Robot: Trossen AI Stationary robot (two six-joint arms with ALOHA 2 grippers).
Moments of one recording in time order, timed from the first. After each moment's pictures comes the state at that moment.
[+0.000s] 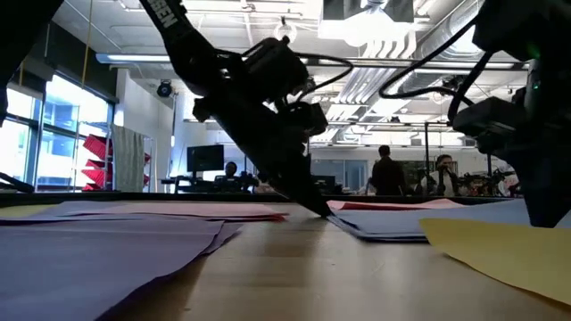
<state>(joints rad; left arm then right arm) 0.07 2.04 1.10 0.13 0.07 -0.02 0.38 1.39 0.53 -0.44 0.03 1.86</state>
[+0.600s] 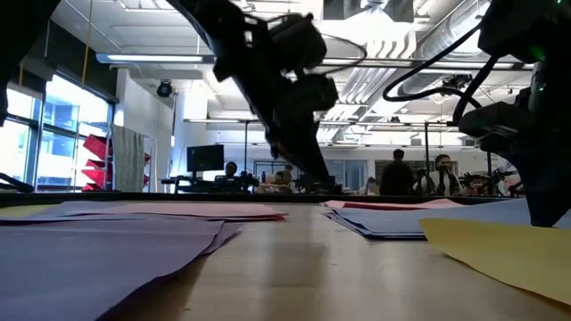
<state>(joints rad) 0.06 1.97 1.33 -0.30 0.10 -0.06 0.39 1.39 0.52 -0.52 0.05 1.81</state>
